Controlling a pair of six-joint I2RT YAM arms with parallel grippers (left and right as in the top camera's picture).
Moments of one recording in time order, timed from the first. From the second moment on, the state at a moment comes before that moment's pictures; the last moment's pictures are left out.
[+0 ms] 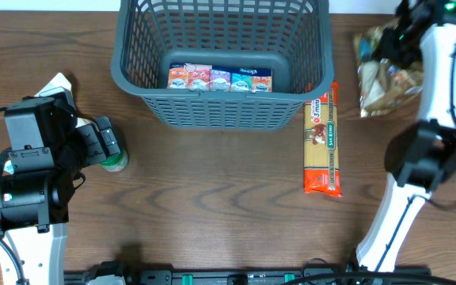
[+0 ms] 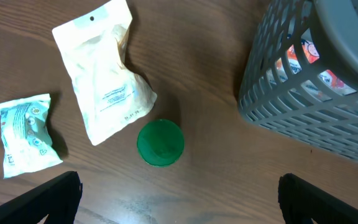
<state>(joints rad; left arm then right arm) 0.11 1.03 1.21 -1.05 -0.01 -0.20 -0.22 2.28 2.44 -1.27 -0.03 -0.01</state>
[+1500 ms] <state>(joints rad) 0.11 1.03 1.21 -1.07 -0.01 -0.20 0.48 2.36 2.46 -1.25 -0.17 -0.74</state>
